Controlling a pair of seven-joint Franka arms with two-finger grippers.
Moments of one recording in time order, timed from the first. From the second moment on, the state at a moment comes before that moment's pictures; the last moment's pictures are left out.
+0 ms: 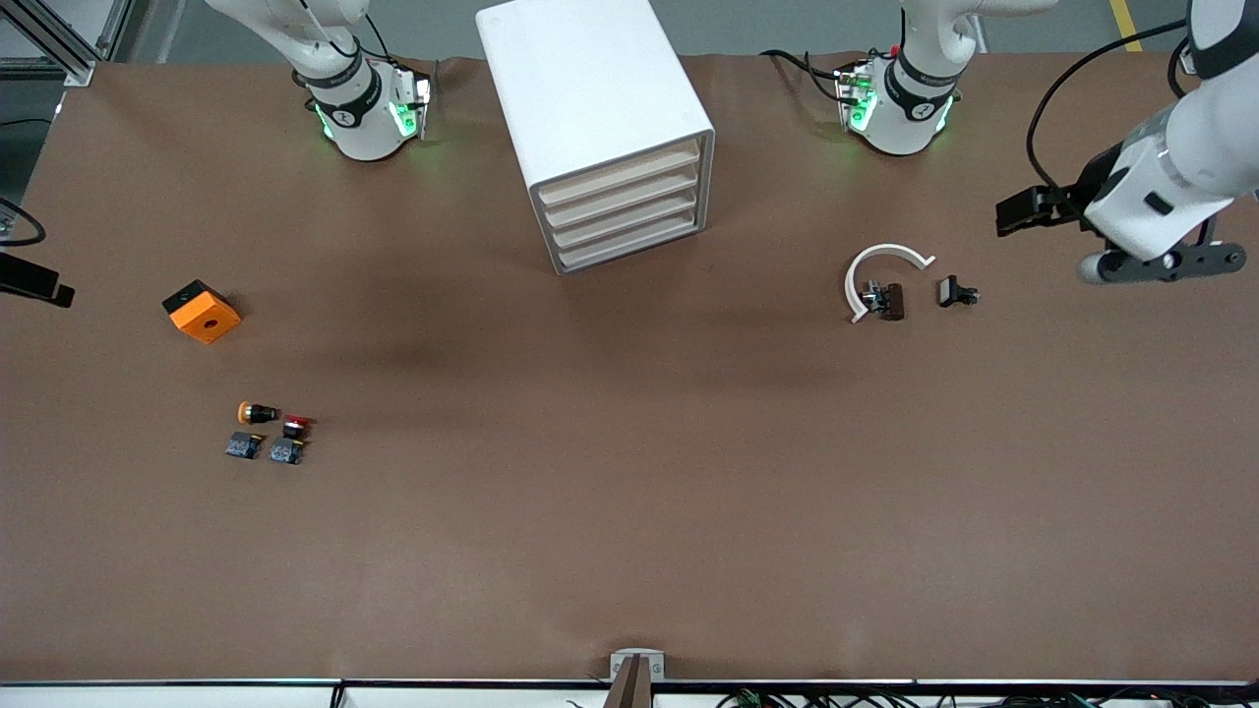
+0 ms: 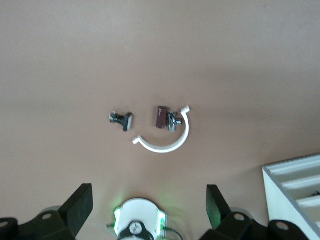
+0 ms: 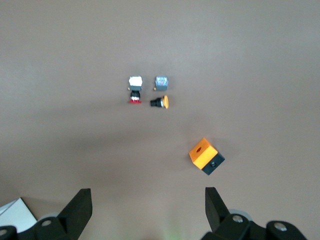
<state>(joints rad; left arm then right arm) -0.08 -0.07 -0.03 -1.71 -0.02 1.45 -0.16 -0.13 0.20 -0.02 -1.26 -0.02 1.38 -0.04</state>
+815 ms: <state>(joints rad) 0.00 -0.08 -0.03 -1.64 -0.02 1.62 -0.07 -0.15 0.15 -0.03 -1.27 -0.01 1.28 -0.04</state>
